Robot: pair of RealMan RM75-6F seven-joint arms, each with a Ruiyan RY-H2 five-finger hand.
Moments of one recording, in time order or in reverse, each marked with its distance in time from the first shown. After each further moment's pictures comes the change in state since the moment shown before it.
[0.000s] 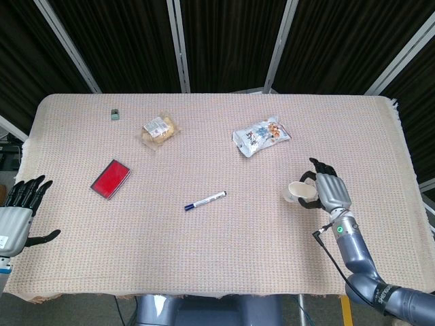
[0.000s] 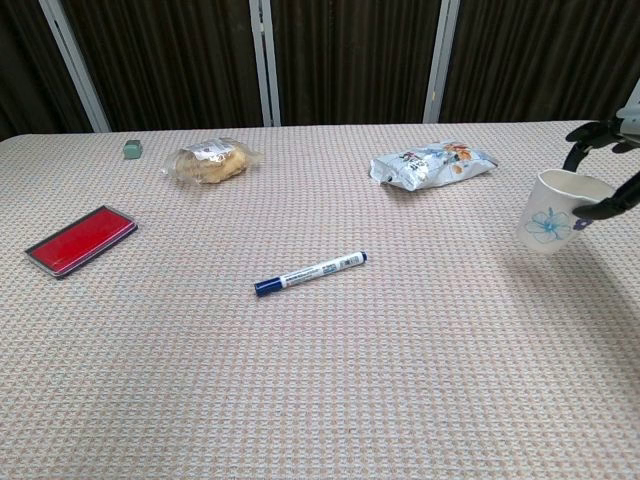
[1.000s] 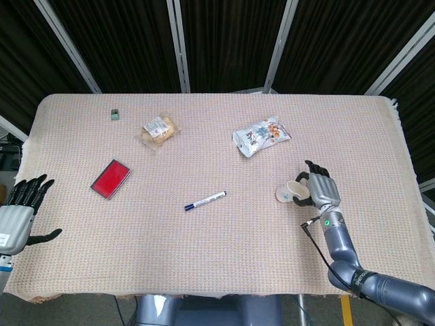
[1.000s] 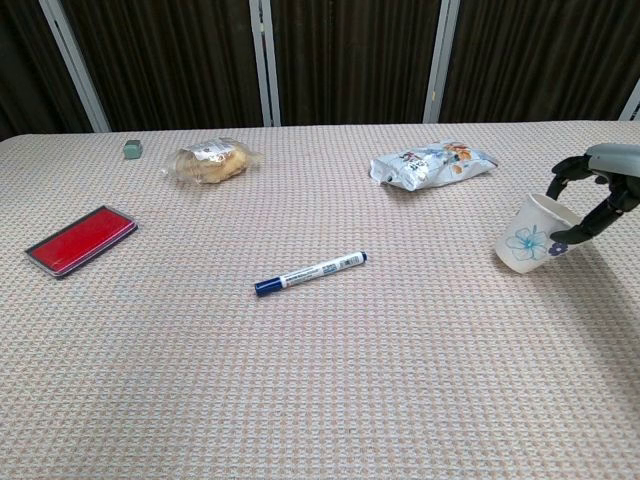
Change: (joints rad) left arm -0.010 0.008 -0.002 -0.009 -0.010 -0.020 -0.007; right arm 0.077 -0.149 -0.034 0.185 0.135 -0.013 -0.043
